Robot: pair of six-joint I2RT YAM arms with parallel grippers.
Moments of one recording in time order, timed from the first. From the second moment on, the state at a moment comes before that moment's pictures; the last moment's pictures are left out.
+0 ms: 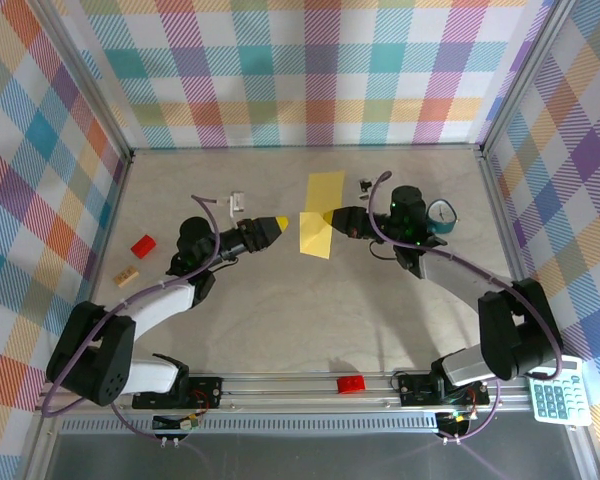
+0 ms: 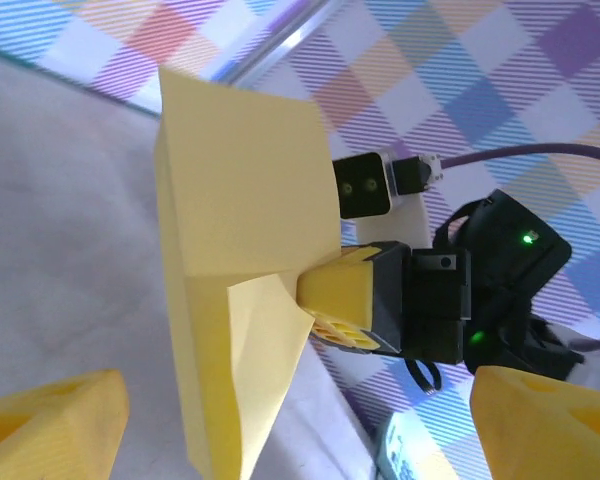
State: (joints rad) left arm -0.37 1.33 0.57 0.82 0.70 -0.93; right arm 0.39 1.42 0.81 0.38 -0.79 0.75
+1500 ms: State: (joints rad) left arm -0.48 1.44 0.67 0.71 0.74 -0.90; right arm 0.43 1.20 0.85 0.07 -0.65 0.62
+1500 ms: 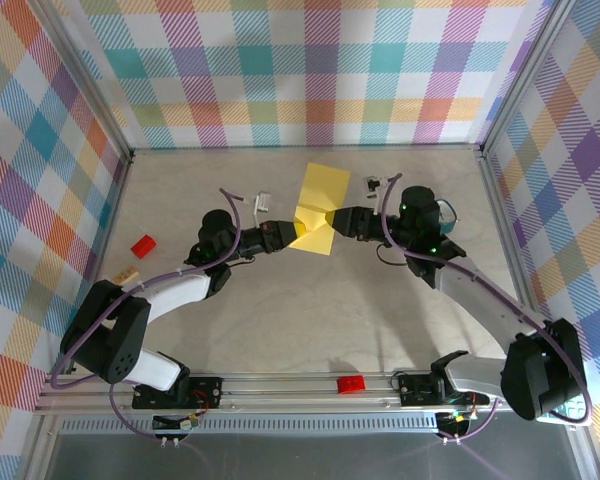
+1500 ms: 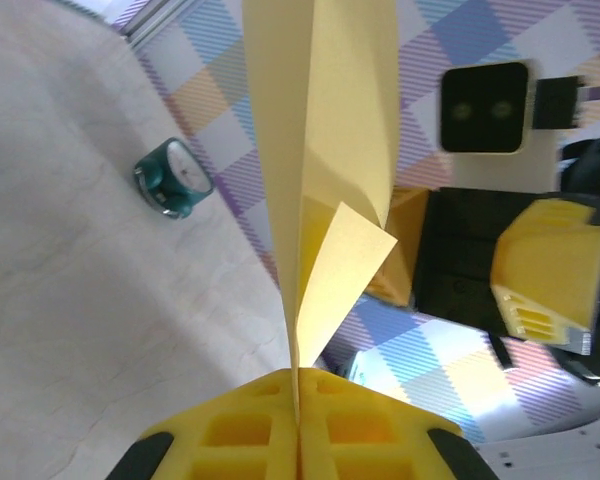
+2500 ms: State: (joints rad) left arm -0.84 1.64 1.15 -0.74 -0.76 -0.31; right arm 0.41 1.09 0.79 -0.49 0.20 0.39
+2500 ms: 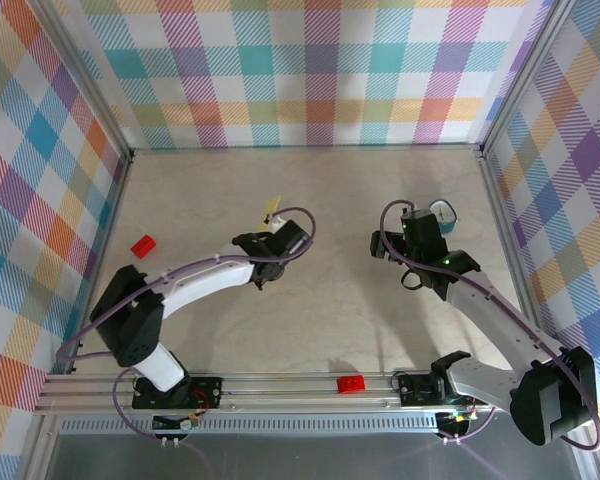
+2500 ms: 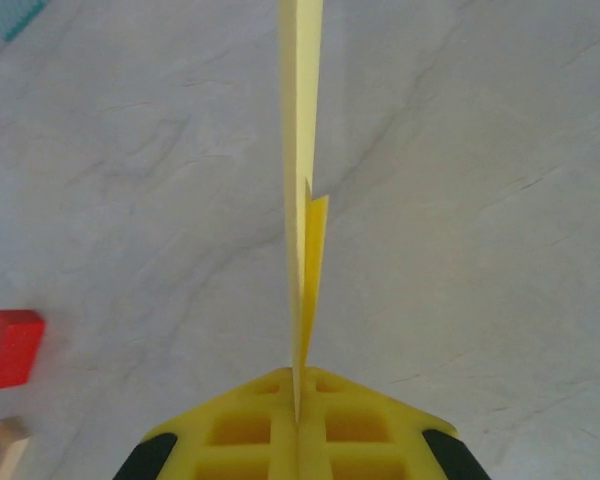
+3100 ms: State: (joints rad) left arm -0.96 2.02 1.39 -0.95 -0.69 -0.57; right arm 0.39 1.06 0.79 -0.49 0.20 0.40
